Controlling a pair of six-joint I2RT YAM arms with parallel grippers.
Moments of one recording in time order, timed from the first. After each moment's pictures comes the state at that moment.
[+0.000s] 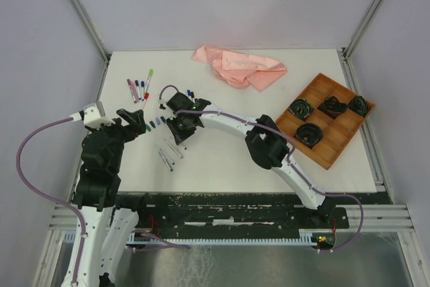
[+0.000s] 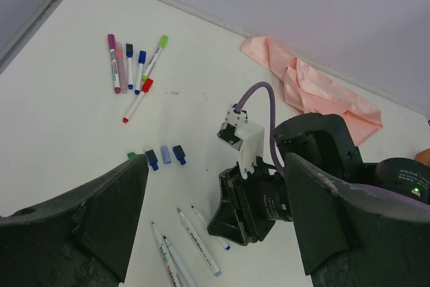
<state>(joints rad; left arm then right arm) -0.10 0.44 0.73 -0.39 -0.18 -0.40 0.96 2.50 2.18 -0.70 -0.18 0.25</state>
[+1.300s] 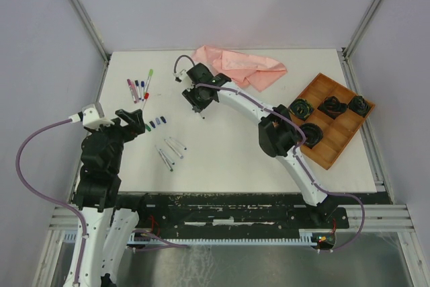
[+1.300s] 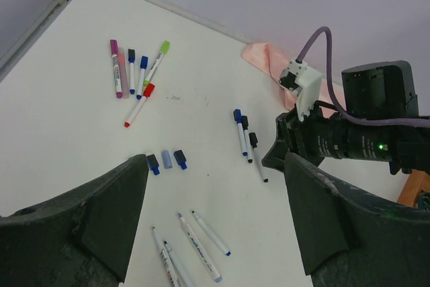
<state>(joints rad) -0.09 0.43 0.71 -0.36 -0.17 -0.40 0.76 2.51 2.36 -0.78 -0.05 -0.10</state>
